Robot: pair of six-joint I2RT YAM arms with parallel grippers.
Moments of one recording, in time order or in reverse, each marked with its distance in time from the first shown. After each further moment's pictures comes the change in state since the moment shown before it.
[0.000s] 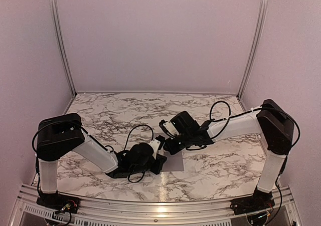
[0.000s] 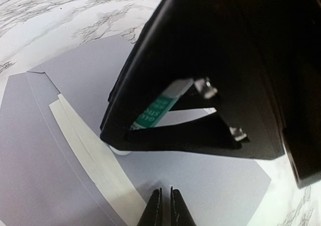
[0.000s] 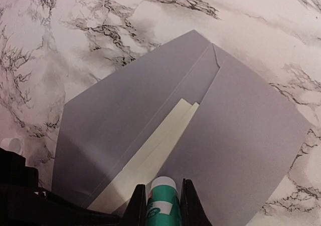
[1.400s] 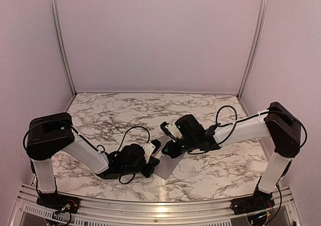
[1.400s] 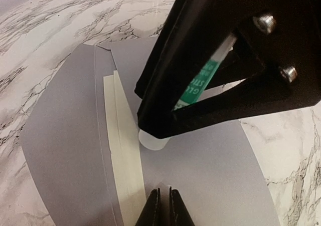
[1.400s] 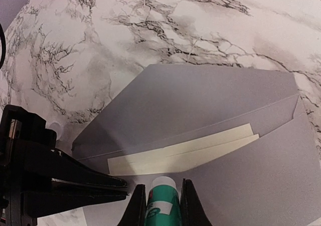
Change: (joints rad) left arm 0.023 -0.098 -0.133 0.006 0.033 0.174; right arm 0.027 -0.093 -0.122 0.111 -0.106 0.072
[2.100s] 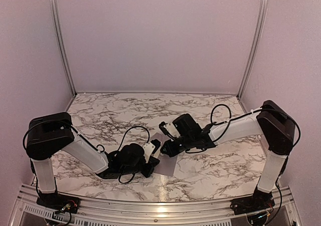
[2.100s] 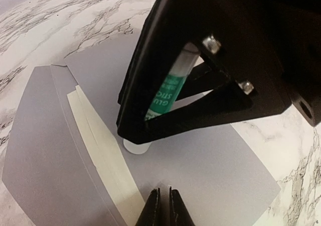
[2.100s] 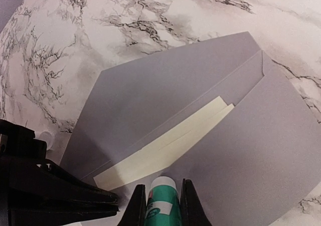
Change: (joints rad) left arm 0.004 -0.003 -0.003 -0.003 0.013 0.002; right arm -0.019 0.080 0.053 0.000 -0.012 -0.006
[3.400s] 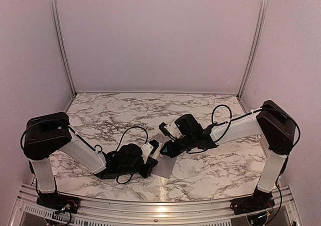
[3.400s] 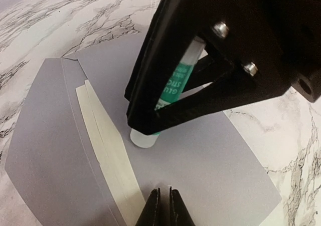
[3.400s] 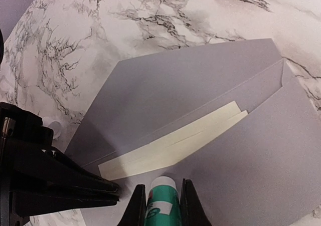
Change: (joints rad) left arm 0.000 -0.026 -0.030 -0.005 0.007 0.000; right arm -0.018 -0.004 -0.025 0.031 -0.090 -0.023
